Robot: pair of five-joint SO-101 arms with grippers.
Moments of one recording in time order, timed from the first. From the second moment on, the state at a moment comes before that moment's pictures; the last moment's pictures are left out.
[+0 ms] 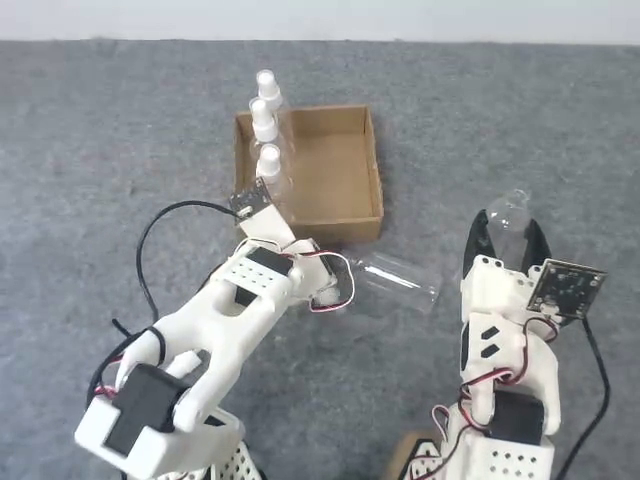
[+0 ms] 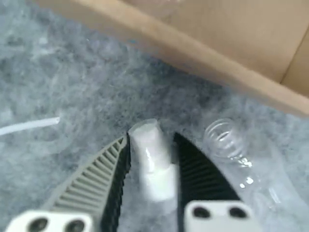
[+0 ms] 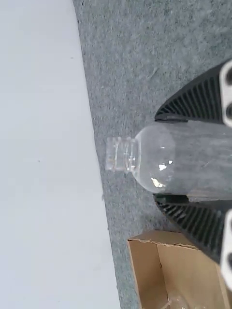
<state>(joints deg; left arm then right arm) 20.8 -6.4 51.3 41.0 60.4 5.1 -102.9 85.6 37.5 -6.7</state>
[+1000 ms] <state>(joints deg) 18.1 -18.3 56.2 41.3 58.3 5.1 -102.9 85.6 37.5 -6.7</state>
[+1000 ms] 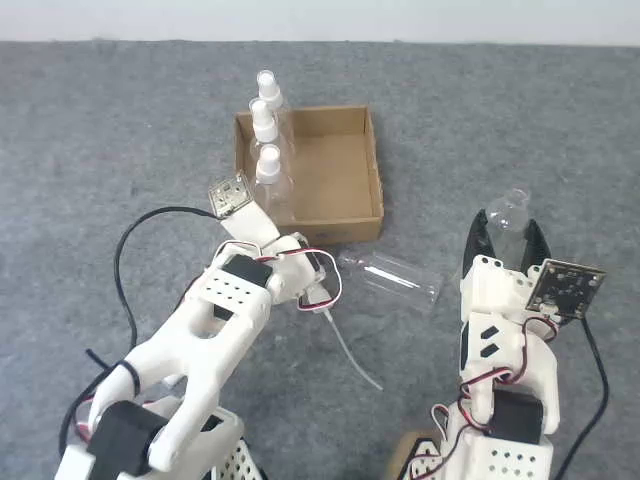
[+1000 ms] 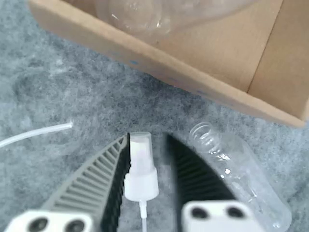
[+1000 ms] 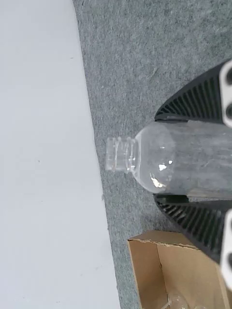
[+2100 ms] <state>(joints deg) 14.6 -20.6 56.6 44.1 58.2 5.1 -102.9 85.6 37.5 -6.7</state>
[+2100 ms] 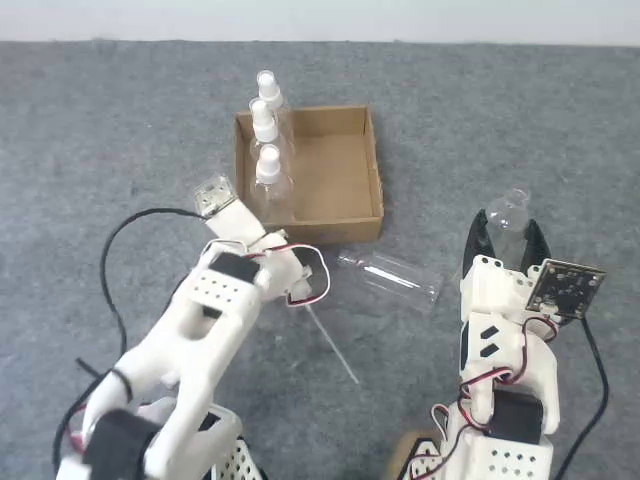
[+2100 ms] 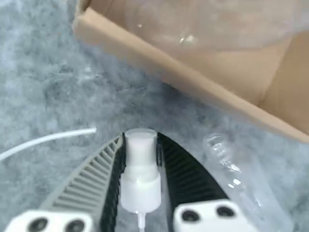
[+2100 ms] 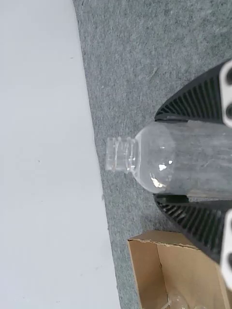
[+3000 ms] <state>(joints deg) 9.6 -70.4 75.5 44.1 48.0 -2.9 -102.9 87.7 37.5 -2.6</state>
